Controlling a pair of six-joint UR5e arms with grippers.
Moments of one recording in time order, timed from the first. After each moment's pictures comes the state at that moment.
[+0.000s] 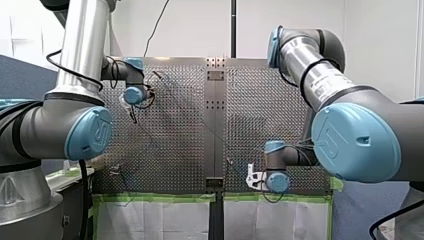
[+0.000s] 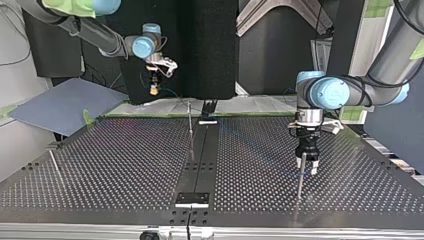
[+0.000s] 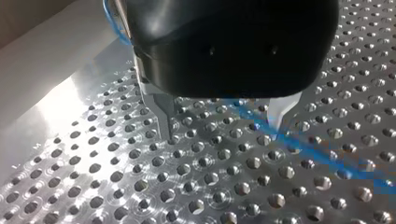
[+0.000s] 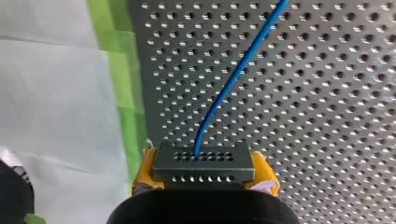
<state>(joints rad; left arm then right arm) 0.03 -1.81 -1.82 -2.45 -1.57 -2.03 2.00 -0.61 1.80 -0.95 1.72 1.62</state>
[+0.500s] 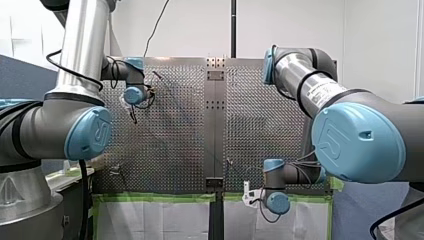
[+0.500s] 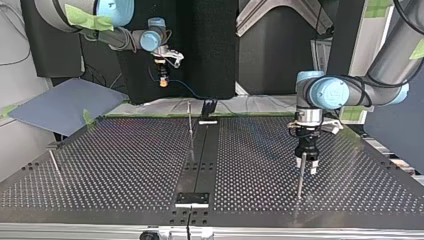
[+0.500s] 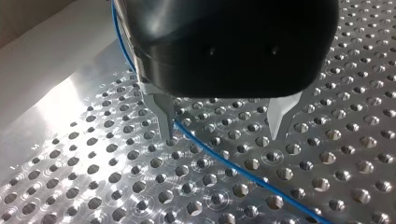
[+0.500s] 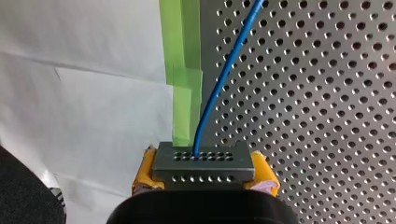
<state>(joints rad) 0.03 -1.81 -1.82 -2.45 -1.57 -2.03 2.02 -0.49 1.80 -1.05 1.65 1.59</state>
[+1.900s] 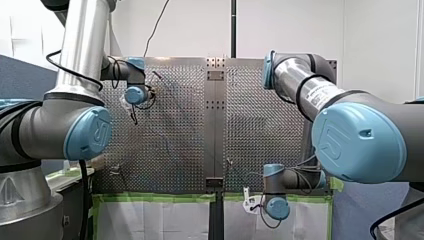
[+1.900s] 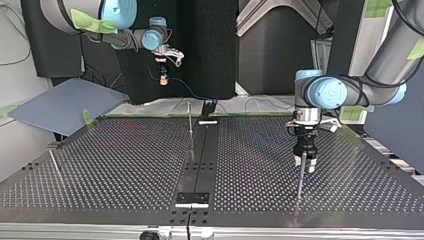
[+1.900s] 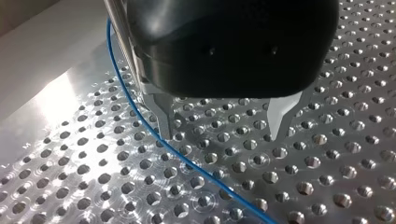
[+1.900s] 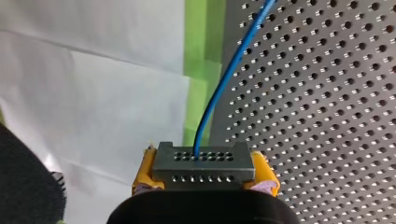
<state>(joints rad) 0.02 -1.81 -1.82 -2.48 -1.59 -2.04 2.02 -0.47 1.79 -1.05 1.67 1.53</state>
